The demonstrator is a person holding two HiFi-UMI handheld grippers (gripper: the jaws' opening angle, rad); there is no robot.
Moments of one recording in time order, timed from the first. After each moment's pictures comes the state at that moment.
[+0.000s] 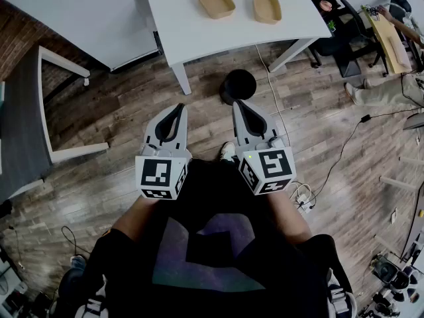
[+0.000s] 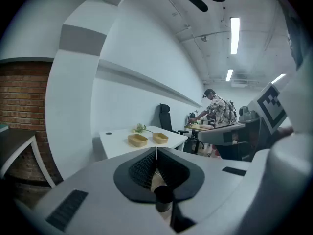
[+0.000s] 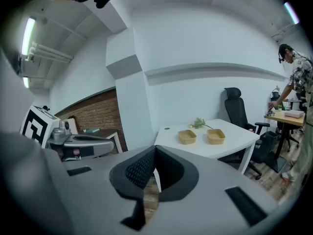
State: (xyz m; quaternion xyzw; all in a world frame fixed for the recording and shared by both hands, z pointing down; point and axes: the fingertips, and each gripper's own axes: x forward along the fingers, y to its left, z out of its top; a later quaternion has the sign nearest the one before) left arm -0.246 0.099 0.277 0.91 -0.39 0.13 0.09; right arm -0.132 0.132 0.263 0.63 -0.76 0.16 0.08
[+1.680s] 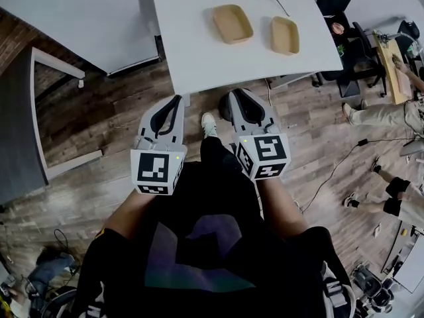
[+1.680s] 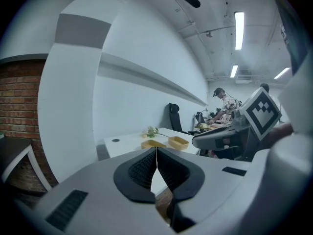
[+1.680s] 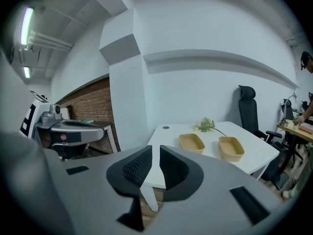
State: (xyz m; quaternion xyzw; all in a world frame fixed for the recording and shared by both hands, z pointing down) left arm -0.246 -0.066 0.284 0.90 -0.41 0.14 0.07; right arm -0.123 -0.050 0.296 0.61 -0.76 0.15 0.14
